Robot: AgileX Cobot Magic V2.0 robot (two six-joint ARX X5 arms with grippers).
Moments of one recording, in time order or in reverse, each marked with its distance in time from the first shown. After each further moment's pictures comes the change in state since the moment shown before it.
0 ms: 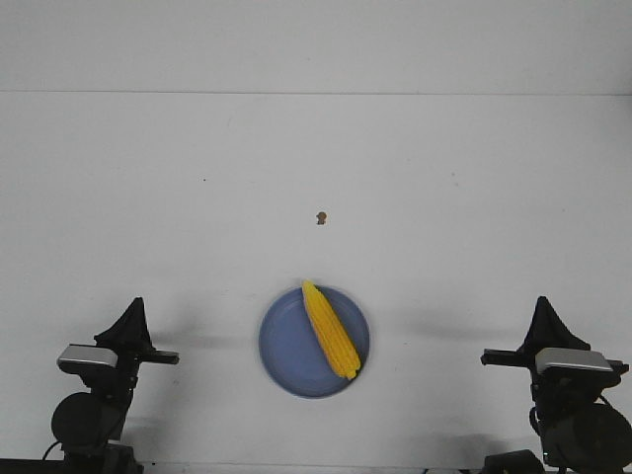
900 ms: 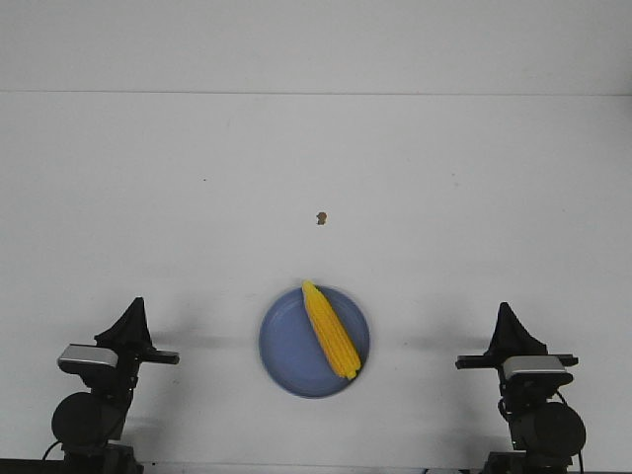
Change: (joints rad) left arm 0.000 0.000 0.000 -0.001 0.000 -0.002; right arm -0.153 -0.183 -0.480 0.380 -0.275 0.049
